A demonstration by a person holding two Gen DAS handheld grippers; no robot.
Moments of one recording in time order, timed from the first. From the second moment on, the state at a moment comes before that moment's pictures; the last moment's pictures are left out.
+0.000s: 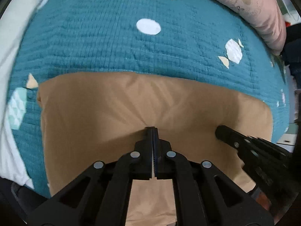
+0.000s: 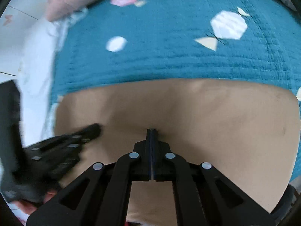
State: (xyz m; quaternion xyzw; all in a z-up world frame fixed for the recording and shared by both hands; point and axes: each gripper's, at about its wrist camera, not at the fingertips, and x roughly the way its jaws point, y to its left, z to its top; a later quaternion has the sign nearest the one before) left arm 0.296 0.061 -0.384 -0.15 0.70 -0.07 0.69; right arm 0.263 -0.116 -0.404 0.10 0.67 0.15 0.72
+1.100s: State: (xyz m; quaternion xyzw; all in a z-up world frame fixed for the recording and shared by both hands) left arm 0.295 0.058 -0.310 -0.13 0.67 -0.02 0.73; right arm 0.194 -0.314 -0.317 0.20 0.57 0.07 0.79
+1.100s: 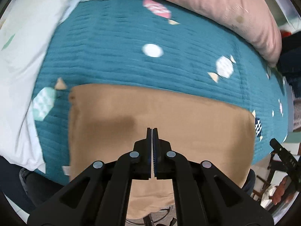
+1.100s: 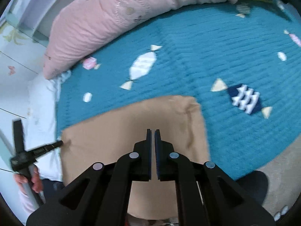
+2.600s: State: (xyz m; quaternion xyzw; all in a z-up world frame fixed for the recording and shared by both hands) left arm 0.198 -0.037 -0.426 -0.08 0.79 -0.01 0.61; right arm 0.118 -0.340 -0.377 0.24 0.63 0.01 0.74
